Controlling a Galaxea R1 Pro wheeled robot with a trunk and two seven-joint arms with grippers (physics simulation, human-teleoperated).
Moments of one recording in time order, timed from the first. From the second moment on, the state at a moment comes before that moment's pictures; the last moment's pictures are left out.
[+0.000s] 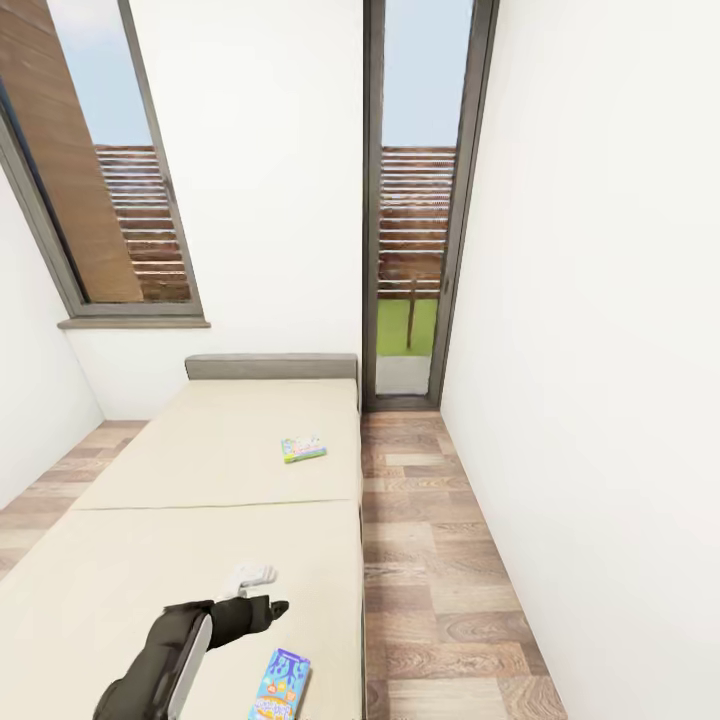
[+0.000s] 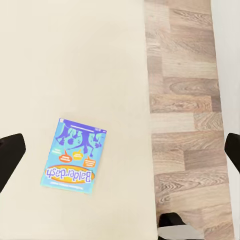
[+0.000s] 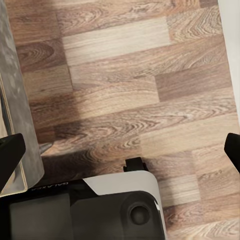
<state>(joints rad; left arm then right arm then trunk) -0.32 -0.05 0.13 -1.03 0.00 0.70 -0.28 -0.19 0.04 -0.03 -0.49 -0.12 0.17 -0.13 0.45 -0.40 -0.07</state>
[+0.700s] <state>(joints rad) -0.74 -0.12 0.12 -0.36 -0.01 0.34 -0.06 -0.19 0.04 -0.04 -0.49 -0.12 0.18 -0.13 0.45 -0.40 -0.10</state>
